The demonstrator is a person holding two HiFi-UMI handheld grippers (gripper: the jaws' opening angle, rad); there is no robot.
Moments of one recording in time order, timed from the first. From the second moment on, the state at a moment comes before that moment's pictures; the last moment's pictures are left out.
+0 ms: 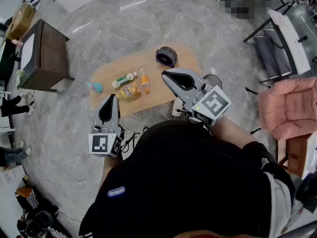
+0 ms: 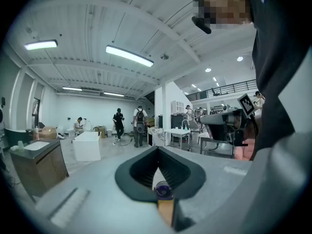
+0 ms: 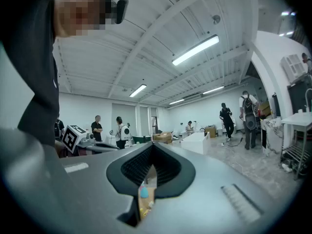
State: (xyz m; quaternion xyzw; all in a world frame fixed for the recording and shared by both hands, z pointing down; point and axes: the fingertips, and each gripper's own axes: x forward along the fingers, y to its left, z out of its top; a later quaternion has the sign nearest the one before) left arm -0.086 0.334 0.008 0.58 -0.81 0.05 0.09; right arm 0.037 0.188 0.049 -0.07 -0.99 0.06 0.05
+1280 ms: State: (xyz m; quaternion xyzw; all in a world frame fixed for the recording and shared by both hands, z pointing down) left arm -0.036 0.310 0.054 0.49 -0.86 0.12 0.07; right arm 0.046 0.102 0.117 -0.05 -0.98 0.12 0.15
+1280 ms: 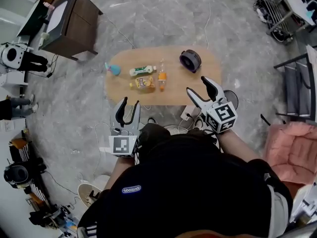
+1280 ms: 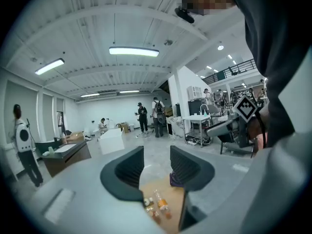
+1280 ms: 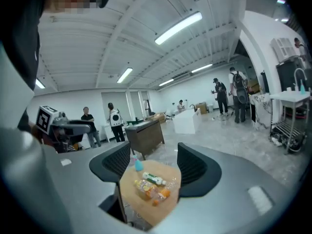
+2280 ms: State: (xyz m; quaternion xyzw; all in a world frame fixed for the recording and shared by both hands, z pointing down) left arm -0.163 0.480 0.263 0.49 -0.83 0.14 0.23; right arm -0.150 0.170 0.596 0.12 -0.88 0.17 0.44
